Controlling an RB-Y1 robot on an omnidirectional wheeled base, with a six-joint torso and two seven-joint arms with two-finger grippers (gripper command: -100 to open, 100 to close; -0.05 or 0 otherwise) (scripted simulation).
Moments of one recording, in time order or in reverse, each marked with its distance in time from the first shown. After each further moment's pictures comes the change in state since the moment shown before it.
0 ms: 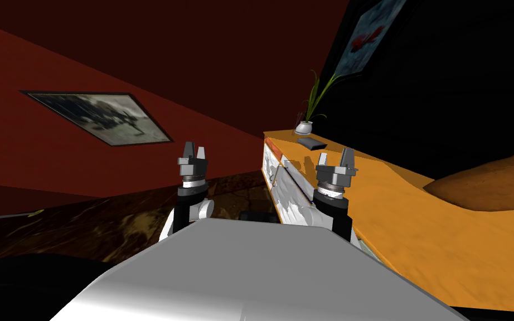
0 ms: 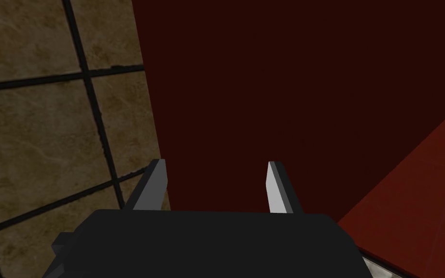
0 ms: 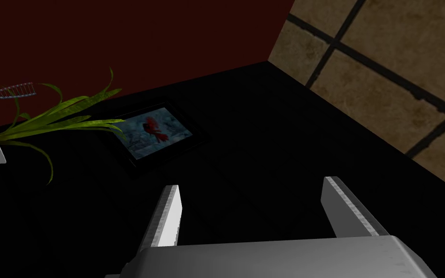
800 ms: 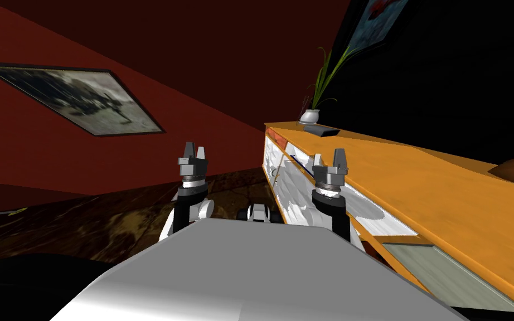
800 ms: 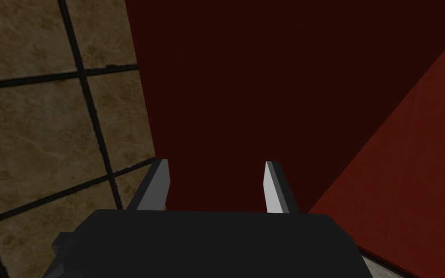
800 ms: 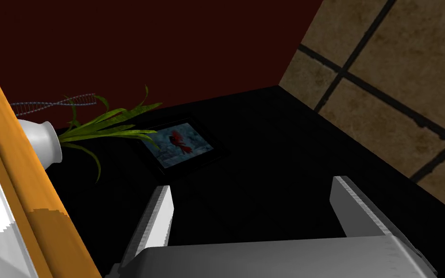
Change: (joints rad) left arm 0.000 0.000 0.000 0.000 0.000 0.000 0.000; right arm -0.009 -0.075 0.007 0.024 0.024 0.006 0.014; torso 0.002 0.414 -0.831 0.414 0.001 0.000
